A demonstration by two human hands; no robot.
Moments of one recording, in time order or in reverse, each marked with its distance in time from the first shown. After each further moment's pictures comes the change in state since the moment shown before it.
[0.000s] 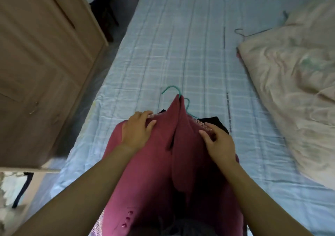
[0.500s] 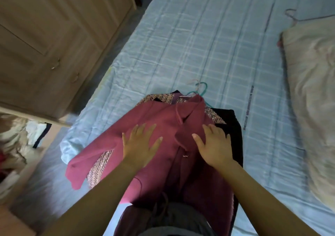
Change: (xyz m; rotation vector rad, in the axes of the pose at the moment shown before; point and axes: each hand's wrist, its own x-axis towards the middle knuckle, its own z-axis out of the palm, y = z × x) left_hand -0.090 0.010 0.055 0.231 -0.291 -0.348; right_hand 0.011 0.027 0.022 -0.633 -0.525 -0.197
